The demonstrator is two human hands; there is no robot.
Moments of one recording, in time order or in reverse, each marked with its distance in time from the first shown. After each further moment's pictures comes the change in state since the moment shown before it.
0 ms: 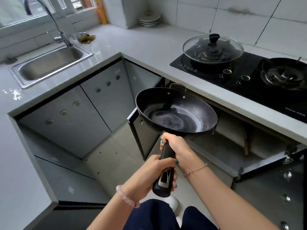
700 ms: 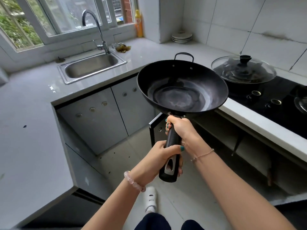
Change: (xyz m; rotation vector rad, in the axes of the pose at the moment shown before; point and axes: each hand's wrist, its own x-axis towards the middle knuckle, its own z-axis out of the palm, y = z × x) left_hand -0.022 0.018 -0.021 0.003 0.132 0.336; right_hand -0.036 -0.046 0.061 -0.096 -0.236 -0.246
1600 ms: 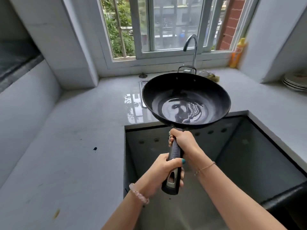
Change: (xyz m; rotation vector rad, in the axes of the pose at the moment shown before) left_hand 0.053 0.099 -0.351 -0.154 0.413 0.104; right_hand 0.220 0.003 0.363 -0.282 -0.373 0.128
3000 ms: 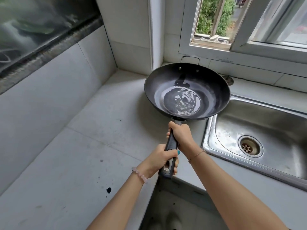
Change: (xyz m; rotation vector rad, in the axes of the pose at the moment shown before) left_hand 0.212 0.076 -0.301 -0.152 0.539 -0.082; right_hand 0.356 -0.015 0.259 -0.374 -0.354 0.149
